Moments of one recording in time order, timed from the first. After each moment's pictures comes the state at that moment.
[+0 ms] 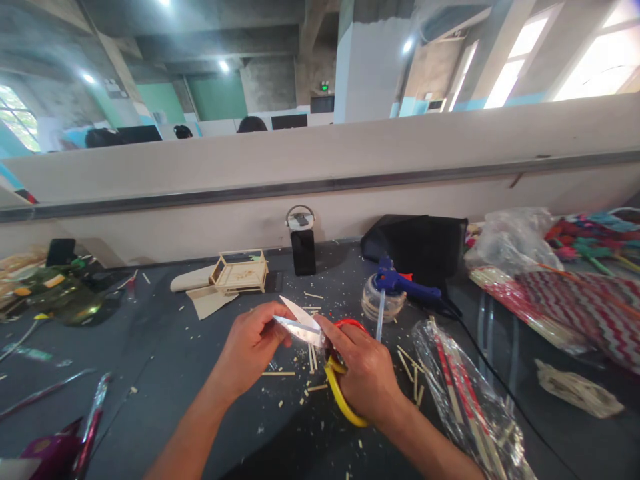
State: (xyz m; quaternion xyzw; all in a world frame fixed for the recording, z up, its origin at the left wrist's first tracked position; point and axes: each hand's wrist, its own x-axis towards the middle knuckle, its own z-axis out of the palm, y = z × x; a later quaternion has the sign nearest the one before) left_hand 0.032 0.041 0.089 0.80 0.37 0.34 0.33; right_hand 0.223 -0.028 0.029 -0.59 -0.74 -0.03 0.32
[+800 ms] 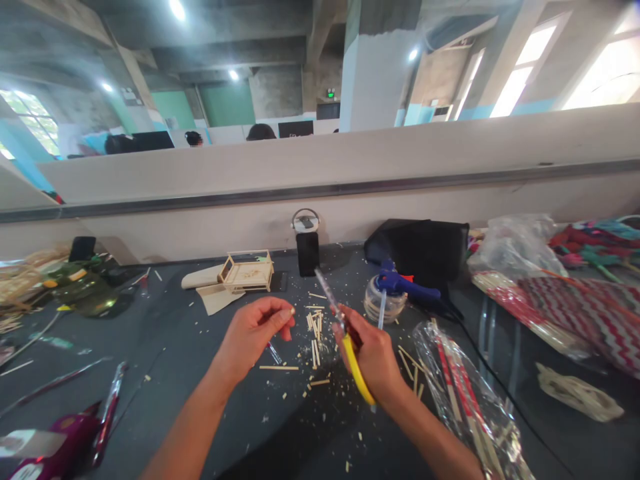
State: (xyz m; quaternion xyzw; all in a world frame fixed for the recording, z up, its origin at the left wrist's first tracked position) left_hand 0.027 0.037 0.093 0.68 0.43 0.36 0.47; right_hand 0.229 -0.021 0.022 -0.59 -0.66 0.09 0.47
